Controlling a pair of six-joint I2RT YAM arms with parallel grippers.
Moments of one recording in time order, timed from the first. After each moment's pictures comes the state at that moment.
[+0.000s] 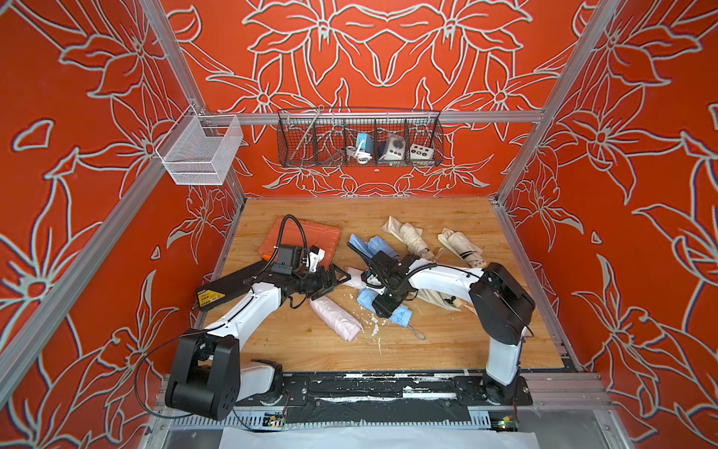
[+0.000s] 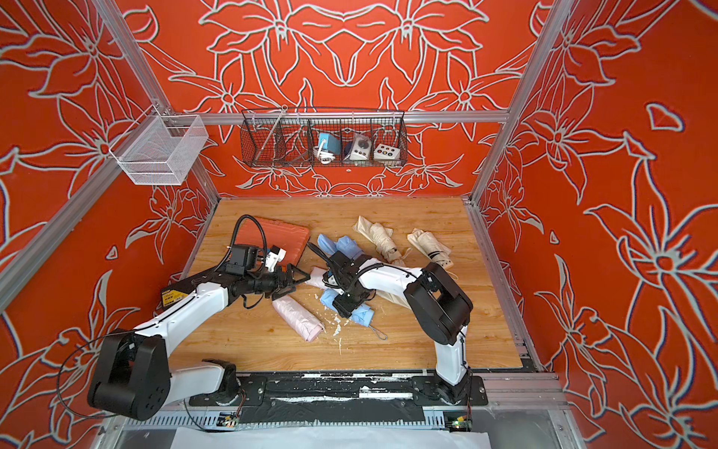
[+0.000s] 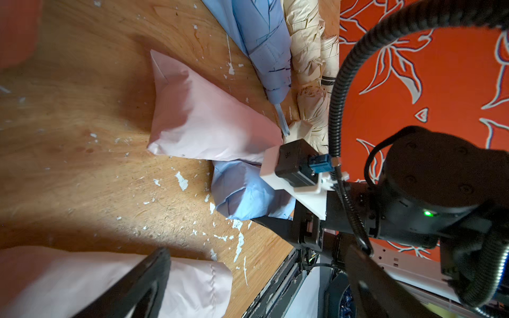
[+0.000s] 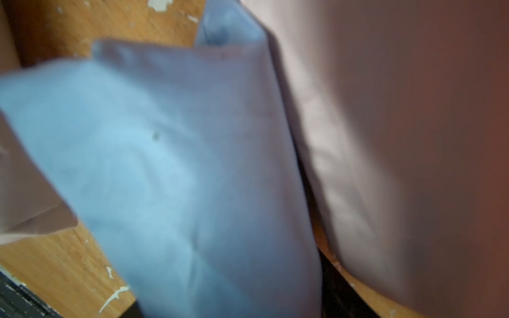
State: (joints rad) left arm -0.14 1.27 0.70 -0.32 0.80 -0.59; right arm 0.85 1.89 1.25 -0.79 -0.16 -0.05
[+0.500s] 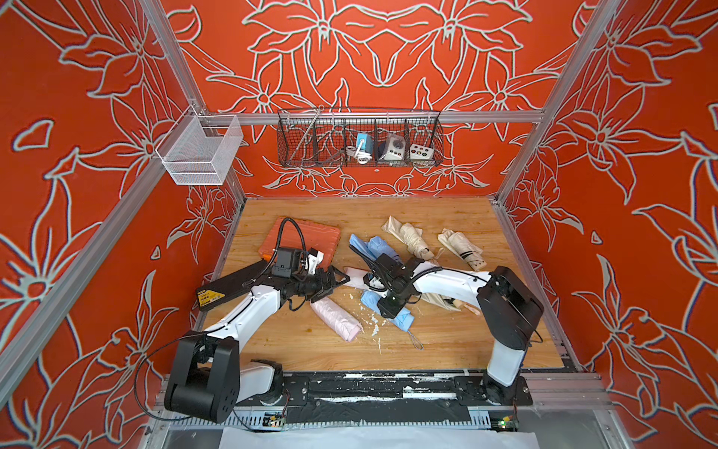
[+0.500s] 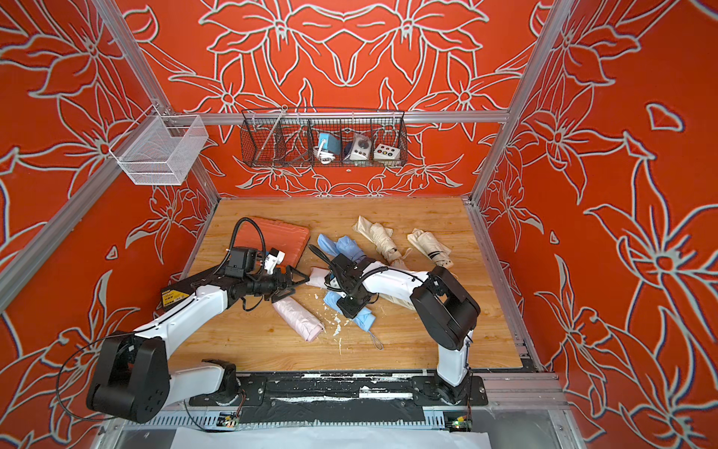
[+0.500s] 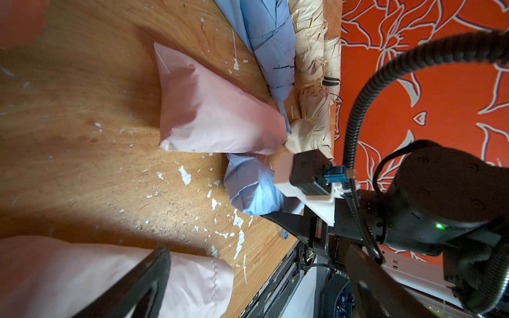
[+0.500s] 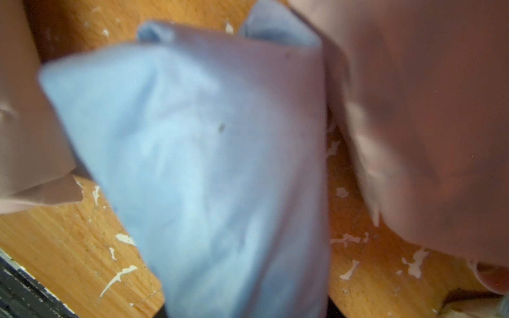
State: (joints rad) left arm -0.13 1.26 0.67 -0.31 0.81 -0.61; right arm 0.86 1.82 1.19 -0.78 -0.15 -0.06
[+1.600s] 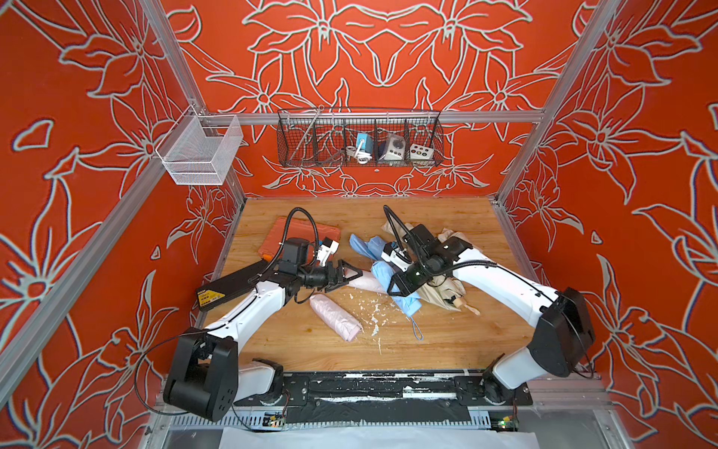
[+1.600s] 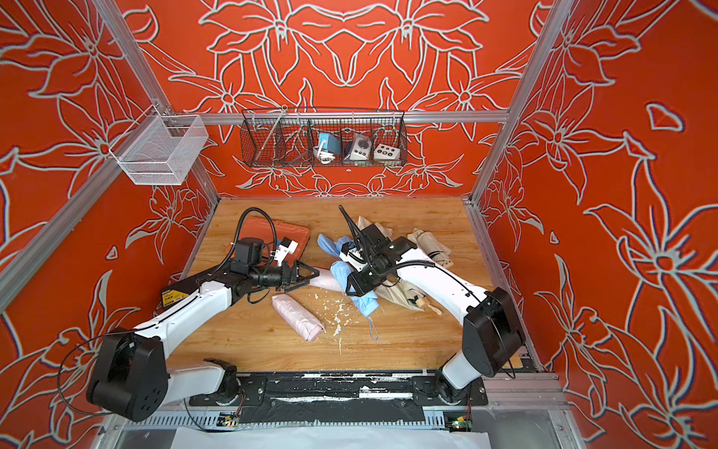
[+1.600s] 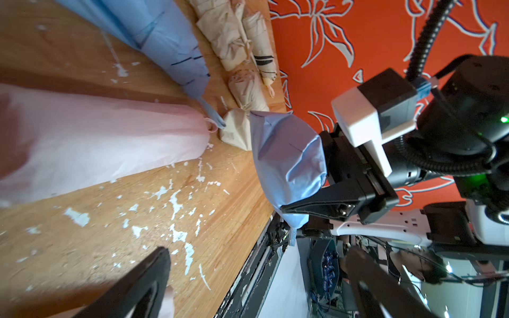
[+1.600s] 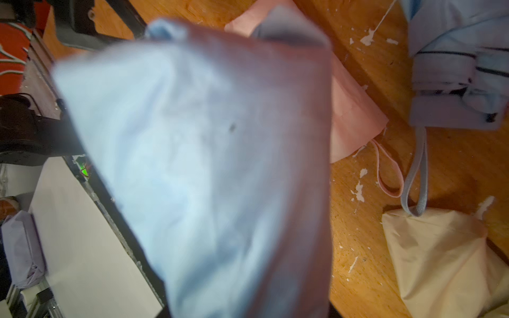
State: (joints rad) left arm -0.24 1.27 0.76 -0.16 0.98 -0.62; right arm 0.68 1.54 1.29 -0.94 -0.43 0.03
